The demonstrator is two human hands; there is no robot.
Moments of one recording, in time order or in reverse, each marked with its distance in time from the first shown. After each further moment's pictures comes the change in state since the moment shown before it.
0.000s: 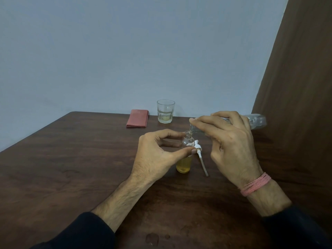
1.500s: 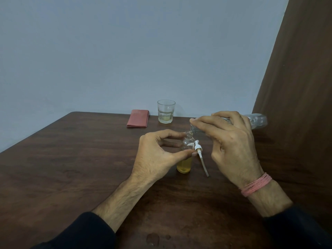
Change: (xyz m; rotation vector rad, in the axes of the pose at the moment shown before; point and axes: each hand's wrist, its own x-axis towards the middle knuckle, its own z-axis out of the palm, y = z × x) left_hand 0.000 -0.001 0.000 -0.002 -0.008 -0.002; right_hand 0.000 0.000 -0.001 -0.010 -0.015 0.009
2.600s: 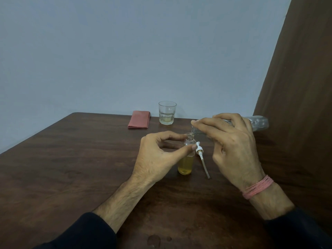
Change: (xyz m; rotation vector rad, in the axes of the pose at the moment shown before) left_hand 0.003 -0.006 -0.001 -0.070 -0.015 -0.029; right_hand 0.001 -0.001 0.000 -0.002 0.003 -0.006
